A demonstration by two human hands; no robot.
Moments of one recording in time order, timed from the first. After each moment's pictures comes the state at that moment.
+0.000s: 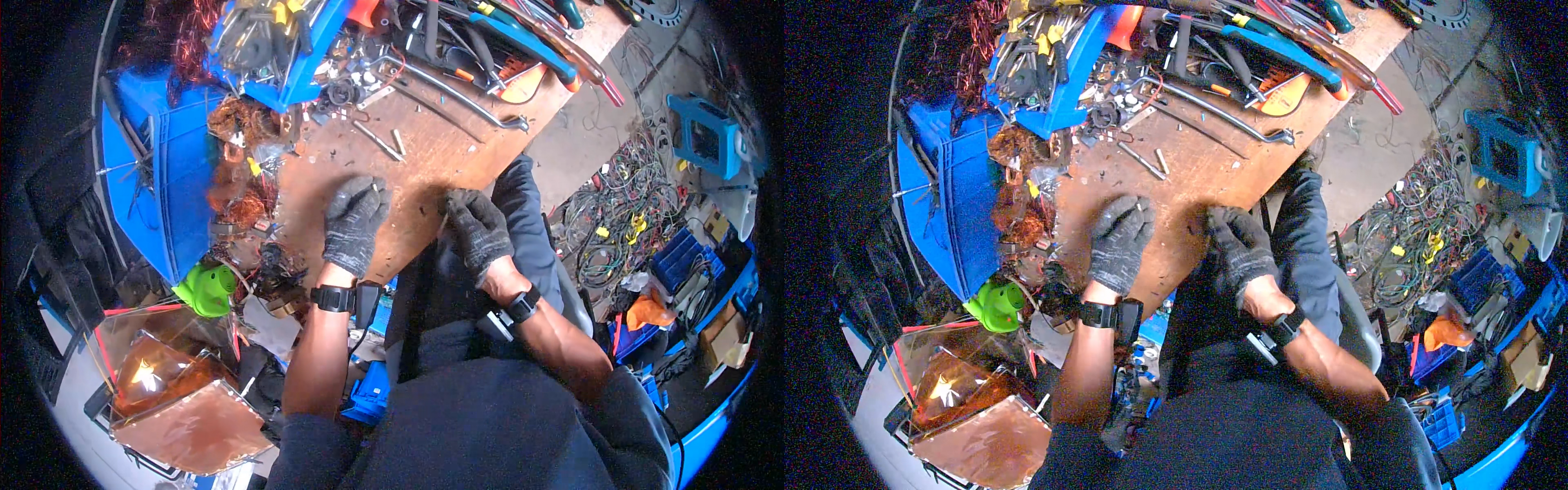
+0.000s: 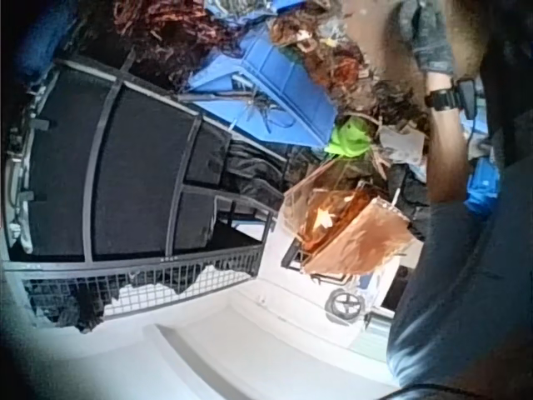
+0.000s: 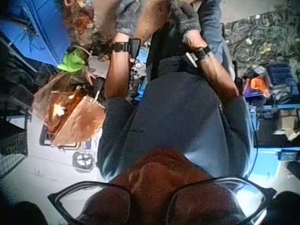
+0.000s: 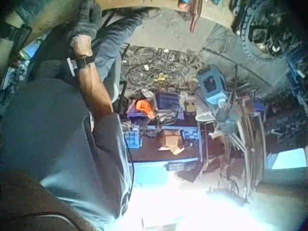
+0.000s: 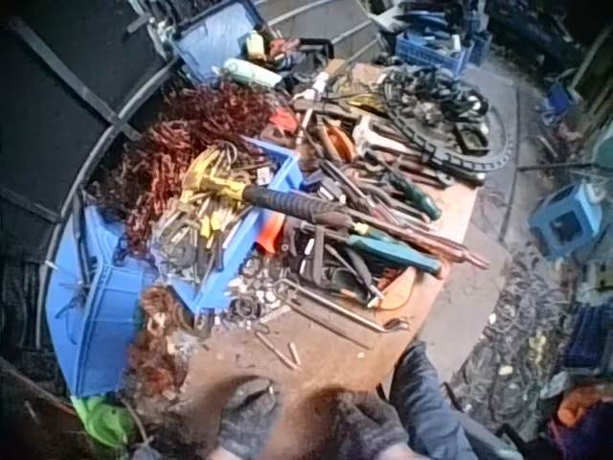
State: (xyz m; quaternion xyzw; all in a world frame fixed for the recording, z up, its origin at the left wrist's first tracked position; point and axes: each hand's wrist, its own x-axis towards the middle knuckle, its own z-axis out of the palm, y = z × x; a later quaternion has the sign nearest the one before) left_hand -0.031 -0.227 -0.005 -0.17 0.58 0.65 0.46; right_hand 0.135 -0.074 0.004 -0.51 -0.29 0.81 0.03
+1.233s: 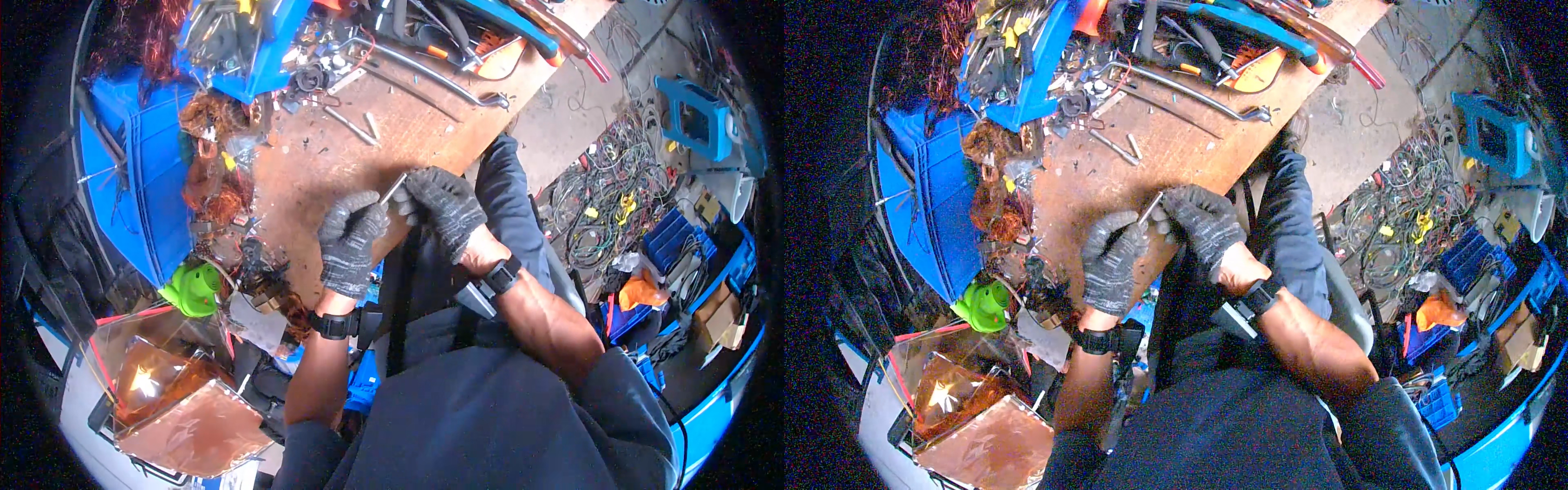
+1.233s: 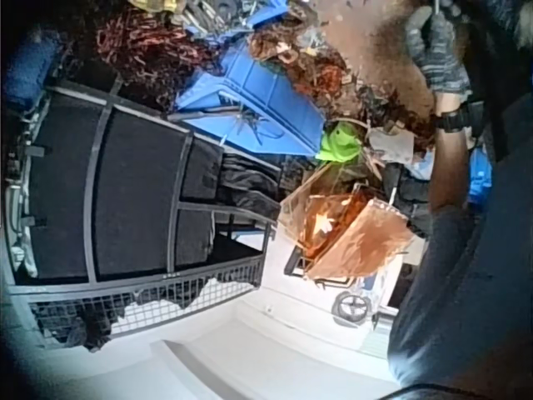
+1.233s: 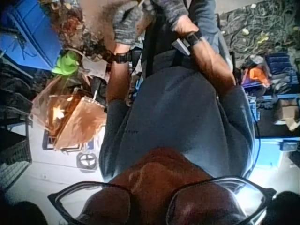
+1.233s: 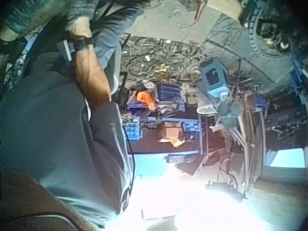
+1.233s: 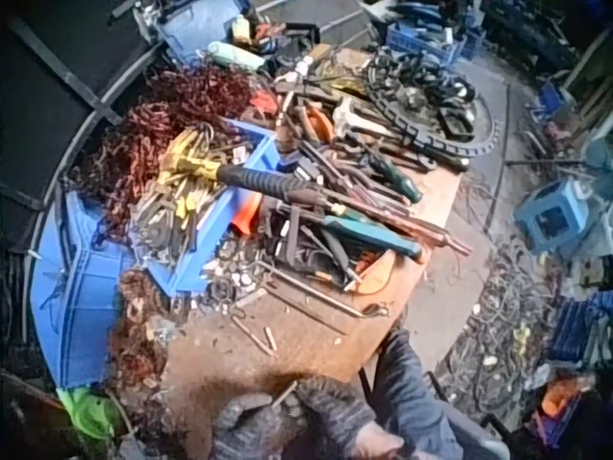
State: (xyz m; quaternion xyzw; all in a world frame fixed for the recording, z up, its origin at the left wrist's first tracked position) left_hand 0.015 -0.217 0.034 -0.01 0.76 0.51 0.40; right_hand 0.116 -0.063 0.006 -0.43 -0.25 0.87 -0.02
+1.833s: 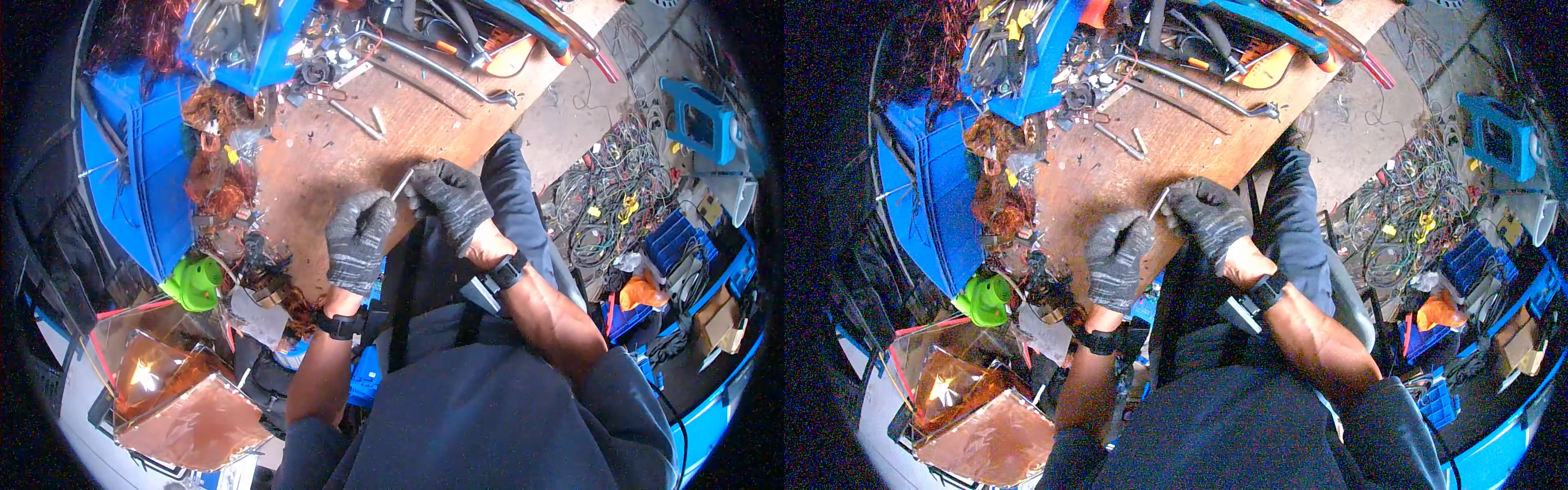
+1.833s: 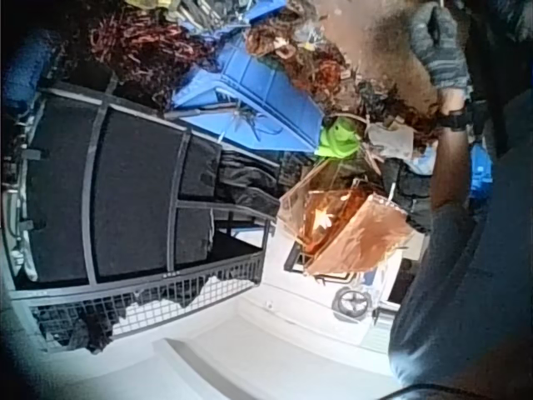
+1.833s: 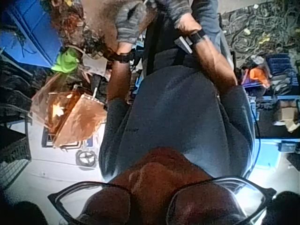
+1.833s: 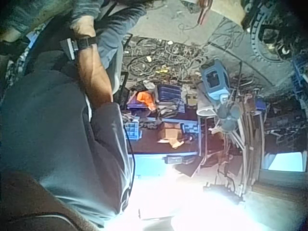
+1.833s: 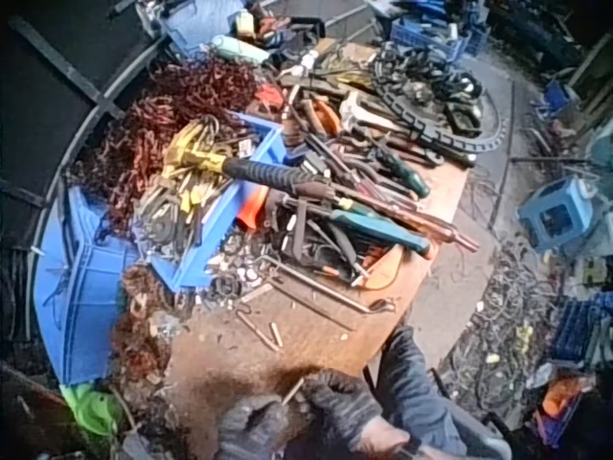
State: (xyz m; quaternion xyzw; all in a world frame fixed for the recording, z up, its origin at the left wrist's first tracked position) left_hand 0.015 -0.207 0.047 0.06 0.80 0.46 0.38; right_hand 0.109 -0.057 0.009 -0.45 -0.29 0.85 -0.03
